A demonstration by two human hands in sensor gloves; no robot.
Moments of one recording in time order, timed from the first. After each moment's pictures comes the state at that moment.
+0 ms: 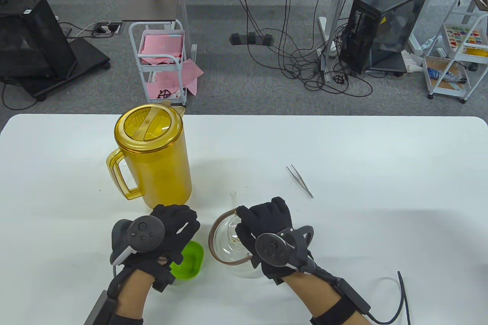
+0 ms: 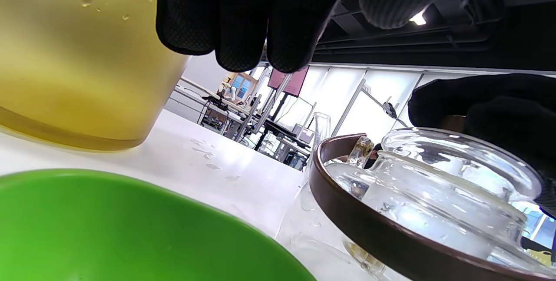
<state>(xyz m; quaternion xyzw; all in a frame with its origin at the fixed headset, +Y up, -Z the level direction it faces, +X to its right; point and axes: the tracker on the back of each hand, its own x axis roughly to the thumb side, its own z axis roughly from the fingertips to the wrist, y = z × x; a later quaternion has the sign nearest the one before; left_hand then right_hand) -0.228 -0.702 -0.318 0.04 -0.19 0.26 0.95 0.057 -0.689 -0.303 0.23 -0.18 0.94 0.15</state>
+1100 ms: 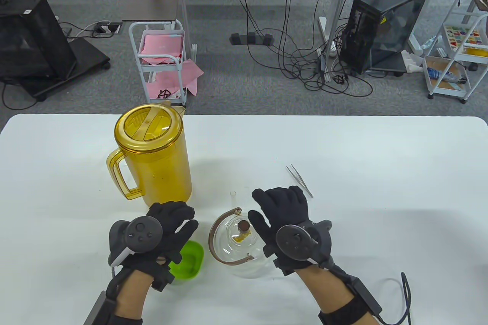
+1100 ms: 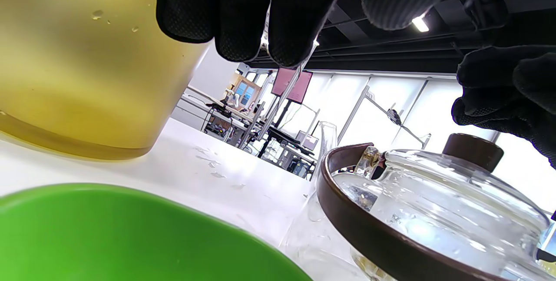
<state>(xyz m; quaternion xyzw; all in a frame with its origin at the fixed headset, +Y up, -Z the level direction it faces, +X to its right) -0.232 -0.702 -0.316 0.06 -0.18 0.26 0.95 0.101 -0.653 -0.309 0.18 -0.23 0.93 0.21</state>
